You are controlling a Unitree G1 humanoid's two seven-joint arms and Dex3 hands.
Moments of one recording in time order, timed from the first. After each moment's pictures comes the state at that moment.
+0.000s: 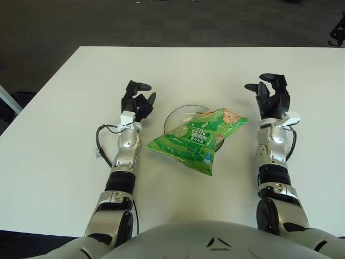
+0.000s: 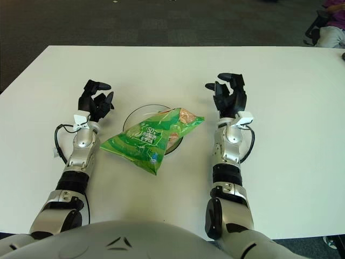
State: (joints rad) left arm -0.27 0.00 0.08 0.40 0.08 -0.42 0.20; right arm -0.35 -0.03 -0.31 0.47 0.20 -0.47 0.02
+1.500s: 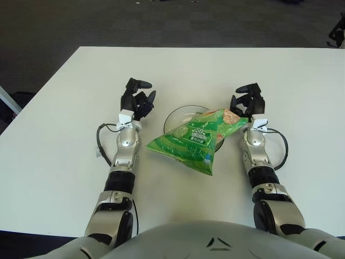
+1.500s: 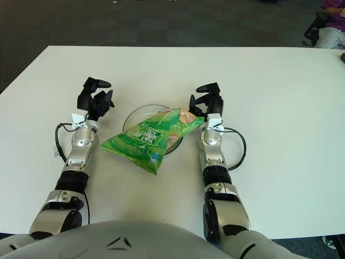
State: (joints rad) left arm -0.27 0.00 0.08 0.37 0.05 -0.41 0.16; right arm -0.35 -0.03 -0.14 0.58 -0.11 -0.46 -0.29
